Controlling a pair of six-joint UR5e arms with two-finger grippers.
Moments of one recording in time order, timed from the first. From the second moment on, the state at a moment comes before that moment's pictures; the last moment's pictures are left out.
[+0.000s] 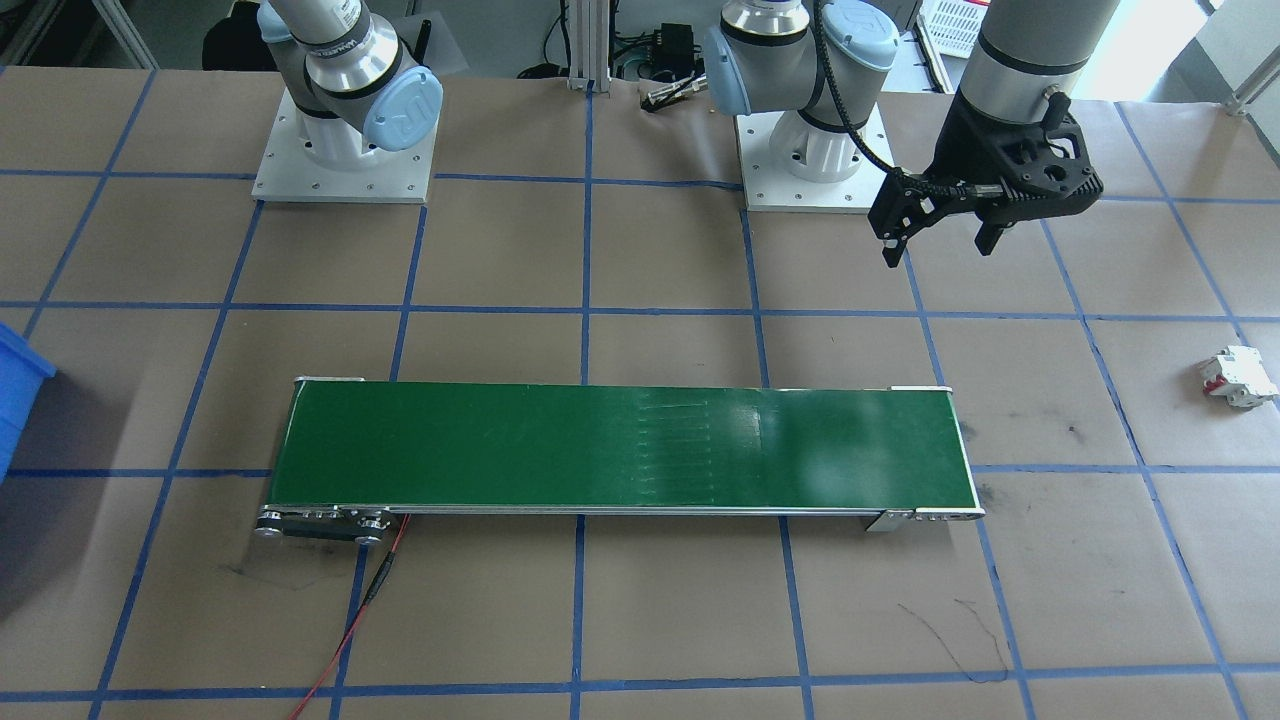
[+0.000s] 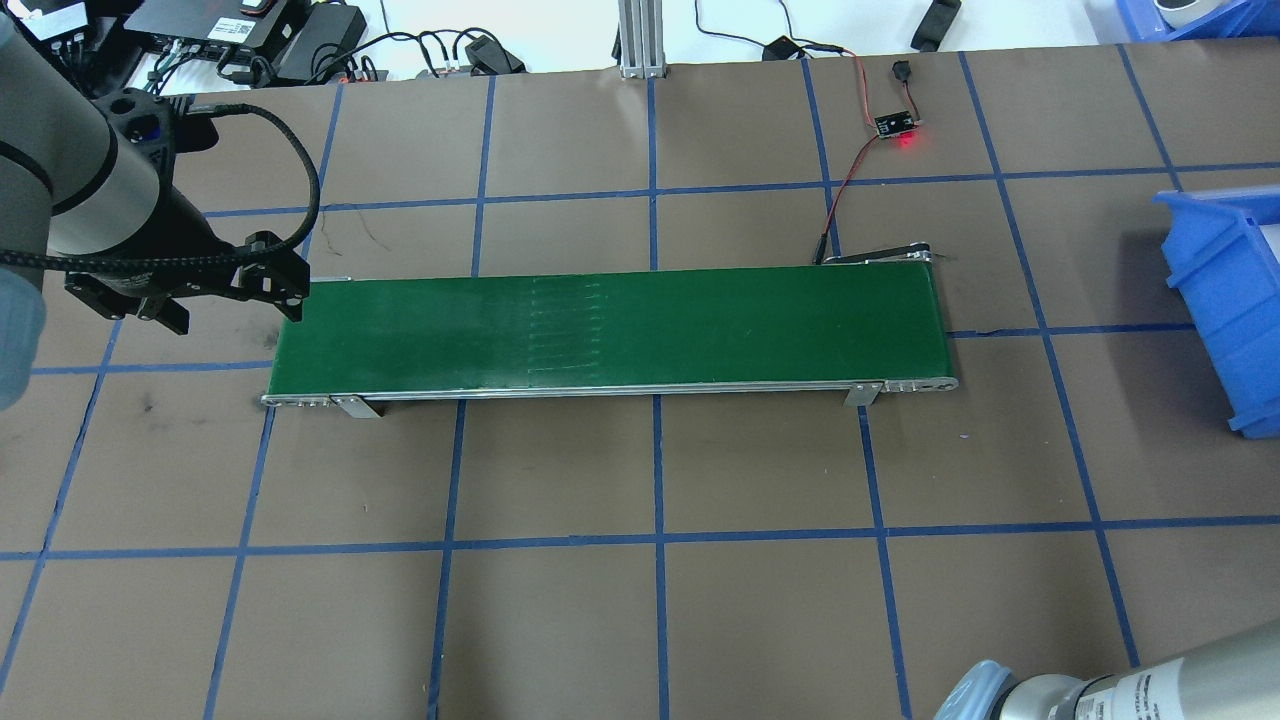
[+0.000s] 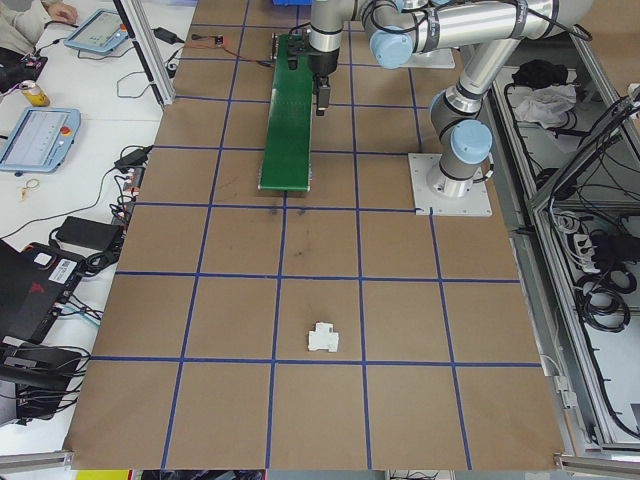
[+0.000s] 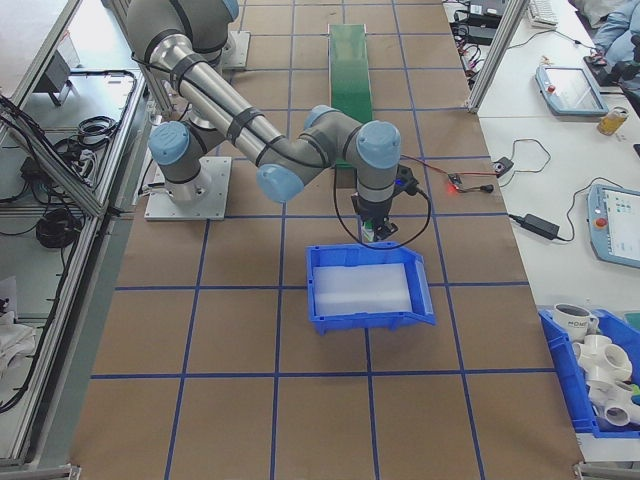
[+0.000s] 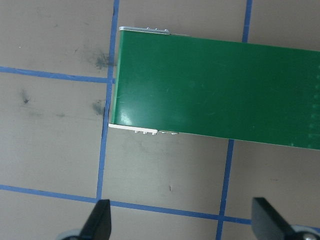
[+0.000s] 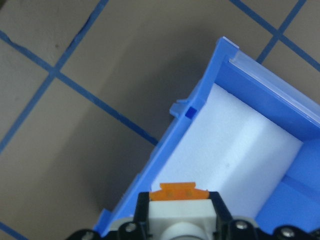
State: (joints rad) left arm -1.40 -1.39 -1.84 -1.39 1.64 0.05; right arm 0.81 -1.30 1.57 -1.93 -1.50 -1.40
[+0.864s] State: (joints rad) left arm -1.40 -1.40 -1.87 -1.33 1.64 0.05; right arm 0.73 -1.06 1.68 -2.28 -1.45 -1.89
